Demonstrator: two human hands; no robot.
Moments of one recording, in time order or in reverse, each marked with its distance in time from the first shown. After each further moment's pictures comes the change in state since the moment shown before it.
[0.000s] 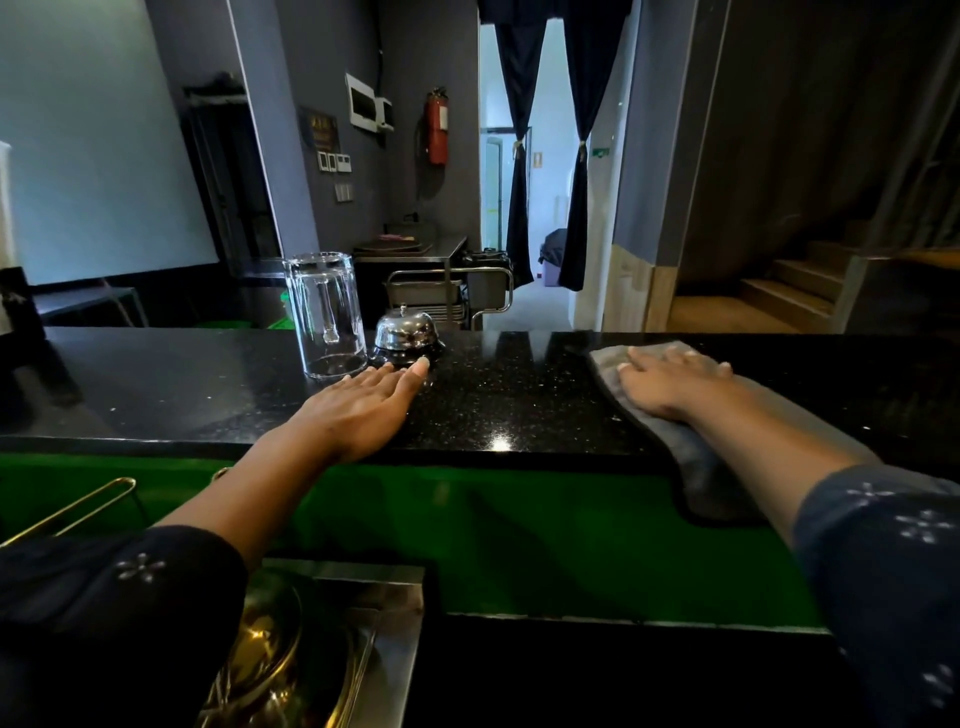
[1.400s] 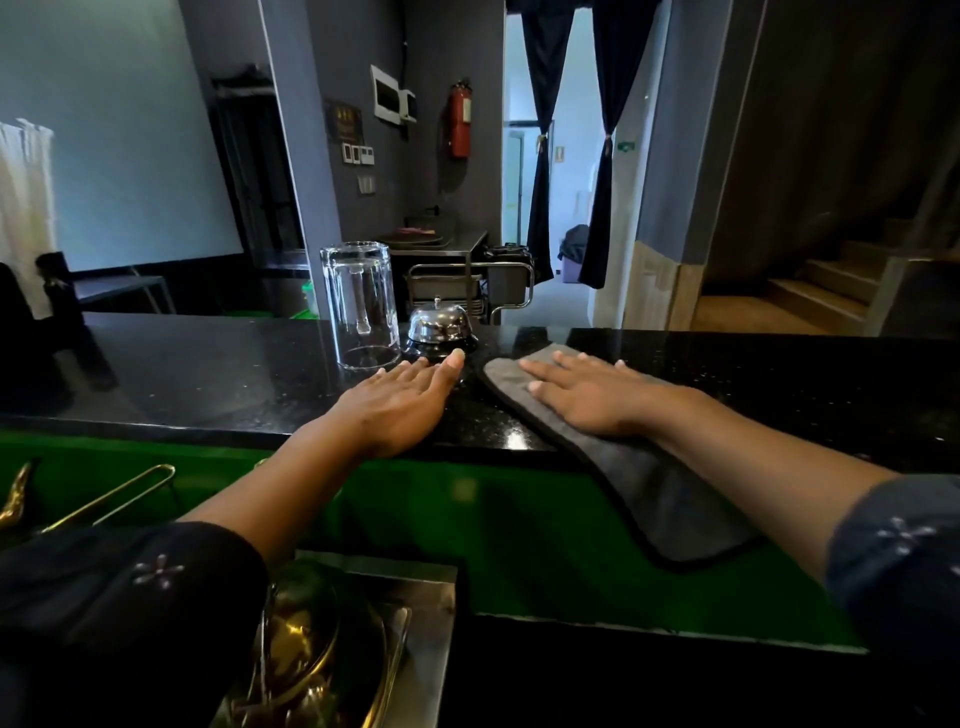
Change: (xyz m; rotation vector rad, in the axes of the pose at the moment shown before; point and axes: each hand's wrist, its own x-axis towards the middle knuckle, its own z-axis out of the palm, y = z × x) left_hand -0.010 0.005 -0.005 -0.073 -0.011 0.015; right_hand -0.034 -0.094 0.004 0.045 -0.112 -0.525
